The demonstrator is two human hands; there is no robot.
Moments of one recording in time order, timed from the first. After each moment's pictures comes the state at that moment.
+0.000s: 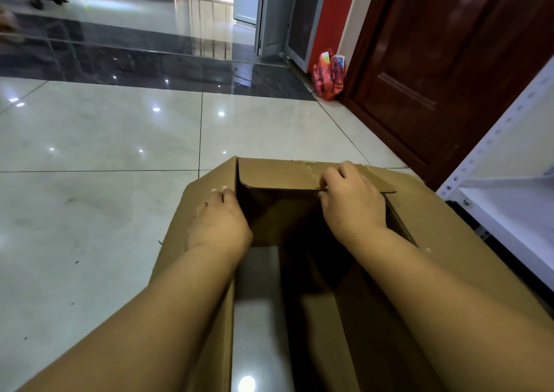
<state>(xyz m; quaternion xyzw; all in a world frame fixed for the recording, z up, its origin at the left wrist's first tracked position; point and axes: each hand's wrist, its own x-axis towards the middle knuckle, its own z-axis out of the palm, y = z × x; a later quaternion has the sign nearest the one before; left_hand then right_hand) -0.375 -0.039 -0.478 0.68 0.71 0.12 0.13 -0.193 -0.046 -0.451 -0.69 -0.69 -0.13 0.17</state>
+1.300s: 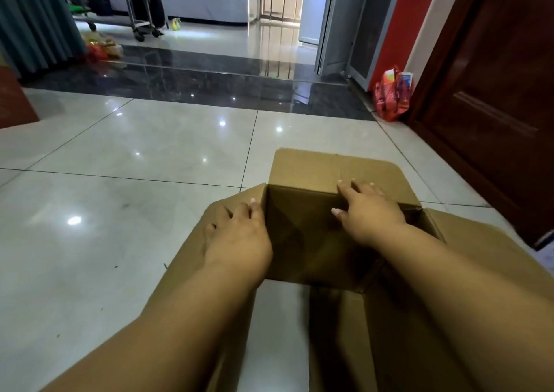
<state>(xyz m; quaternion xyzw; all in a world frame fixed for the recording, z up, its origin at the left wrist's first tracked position) -0.356 0.004 -0.475 0.66 0.75 0.04 0.05 -0.165 0.081 -0.468 -0.69 -0.72 0.04 -0.01</state>
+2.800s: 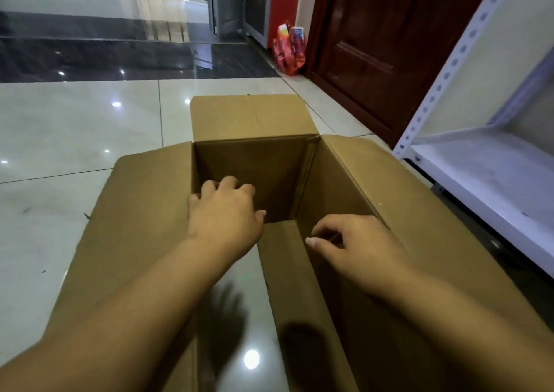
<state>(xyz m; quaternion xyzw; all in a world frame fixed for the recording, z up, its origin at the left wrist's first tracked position) -0.329 -0.072 -0.459 0.80 0.59 0.10 0.05 -0.160 -0.161 -0.440 -0.73 -0.65 0.17 0.12</state>
